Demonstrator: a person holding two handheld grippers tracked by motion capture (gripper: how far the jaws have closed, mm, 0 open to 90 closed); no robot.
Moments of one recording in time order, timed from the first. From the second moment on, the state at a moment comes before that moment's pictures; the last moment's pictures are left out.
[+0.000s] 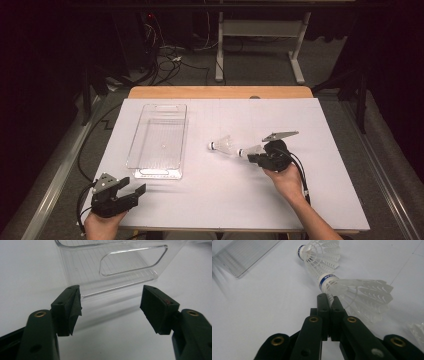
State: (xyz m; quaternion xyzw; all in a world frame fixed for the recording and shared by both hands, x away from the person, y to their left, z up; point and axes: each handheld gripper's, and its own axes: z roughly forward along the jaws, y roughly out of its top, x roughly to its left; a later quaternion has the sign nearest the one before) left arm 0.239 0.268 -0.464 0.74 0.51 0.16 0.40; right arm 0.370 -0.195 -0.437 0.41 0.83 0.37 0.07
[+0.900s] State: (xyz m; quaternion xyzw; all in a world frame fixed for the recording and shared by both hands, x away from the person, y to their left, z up) left arm 0.240 0.267 -0.464 0.75 0.51 0.16 0.39; right arm 0.390 -0.181 -0.431 0.41 0.83 0.37 0.06
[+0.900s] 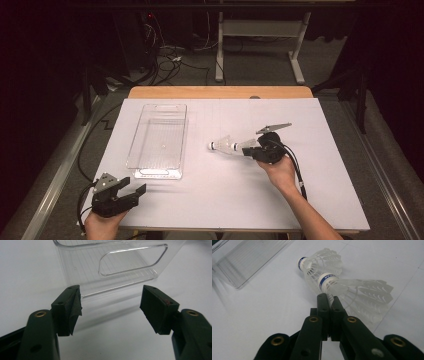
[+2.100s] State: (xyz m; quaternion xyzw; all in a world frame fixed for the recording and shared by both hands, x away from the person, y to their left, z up) left arm 0.240 0.266 -0.465 0.75 0.51 0.16 0.39; right arm 0.408 -0.163 -0.435 0.41 0.83 0.37 0.04
